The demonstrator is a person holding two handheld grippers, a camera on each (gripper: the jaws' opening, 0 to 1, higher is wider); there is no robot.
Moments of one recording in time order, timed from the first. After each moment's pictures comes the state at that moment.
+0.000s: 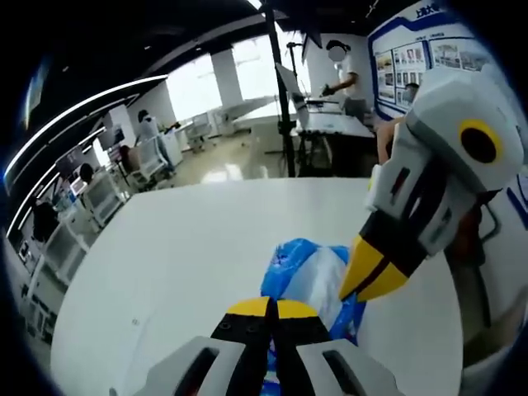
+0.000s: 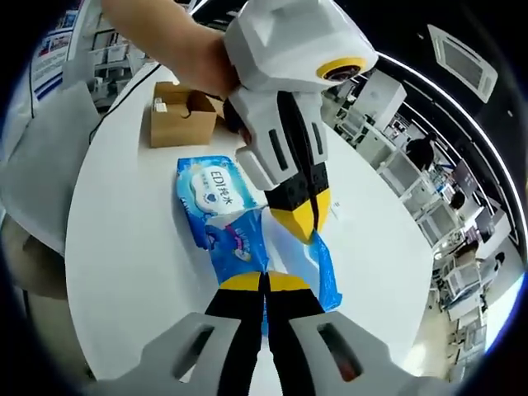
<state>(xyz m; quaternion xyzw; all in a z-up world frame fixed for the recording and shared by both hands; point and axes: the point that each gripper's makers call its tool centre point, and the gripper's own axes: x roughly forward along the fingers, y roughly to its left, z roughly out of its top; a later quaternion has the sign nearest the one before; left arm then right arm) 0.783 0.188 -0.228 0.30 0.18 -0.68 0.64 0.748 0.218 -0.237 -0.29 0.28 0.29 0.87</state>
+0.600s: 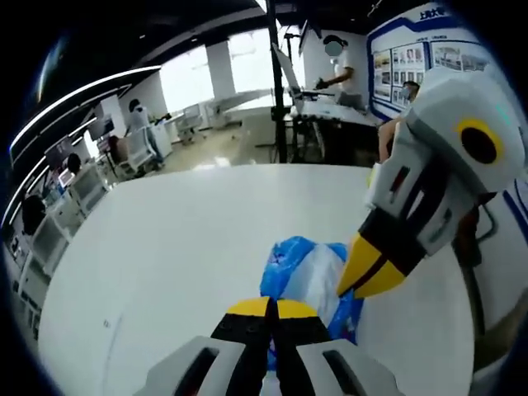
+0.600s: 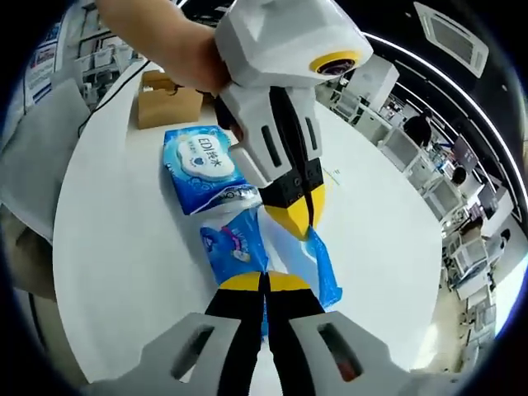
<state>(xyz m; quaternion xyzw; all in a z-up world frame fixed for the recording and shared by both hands) 0.784 0.178 -0.275 0.30 0.21 -0.69 0.62 0.750 0.198 -0.283 -0.27 0.31 0.28 0.87</state>
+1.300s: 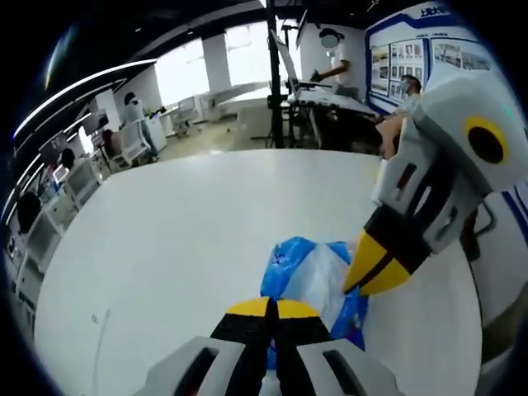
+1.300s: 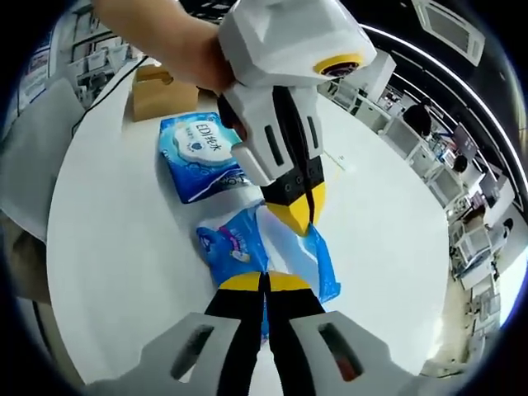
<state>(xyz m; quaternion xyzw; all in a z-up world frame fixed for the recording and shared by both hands) 0.788 0.176 -0.298 0.31 0.22 -0.69 0.61 0.746 0.198 -0.305 -0.25 0.33 0.27 0.87</state>
